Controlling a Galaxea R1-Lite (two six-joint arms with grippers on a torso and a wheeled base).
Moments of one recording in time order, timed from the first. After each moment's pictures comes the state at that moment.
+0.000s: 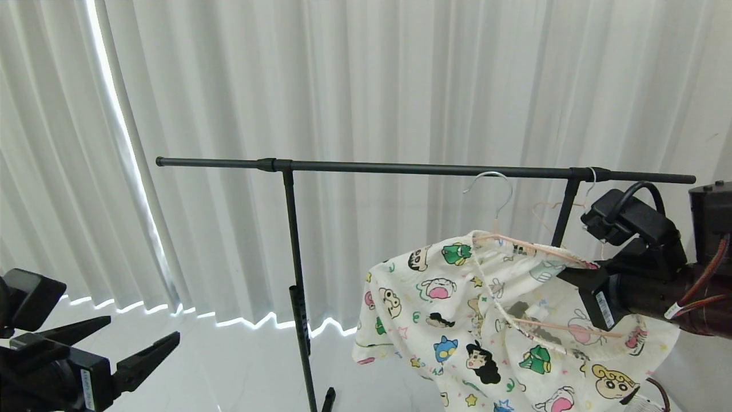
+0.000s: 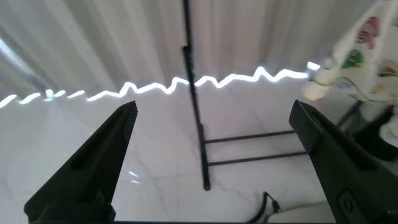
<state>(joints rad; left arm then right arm) 0.18 1.06 -0.26 -0.37 -0.34 0.23 0.53 1.38 -0.73 -0.17 -0.09 -0.21</state>
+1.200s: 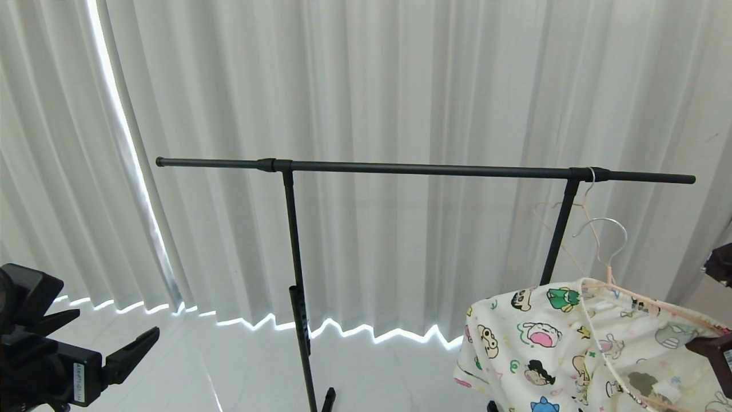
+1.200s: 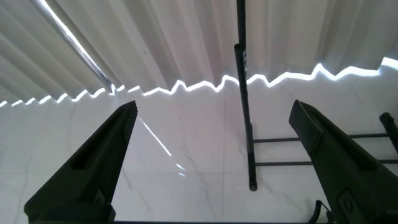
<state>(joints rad) 0.19 1.06 -0.27 -0.37 -0.19 0.35 0.31 1.11 -0.72 0.41 -0.21 -0.03</state>
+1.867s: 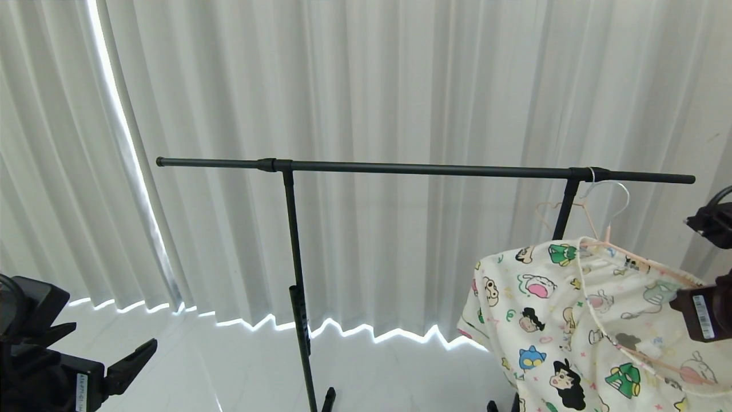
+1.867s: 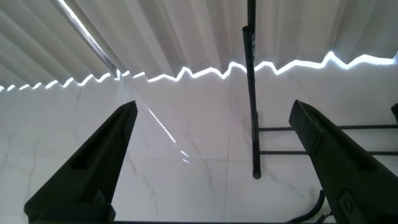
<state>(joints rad) 0.19 1.07 -0.24 -0.37 -0.13 0.35 0.28 1.25 -0.85 0.35 -0.27 0.09</state>
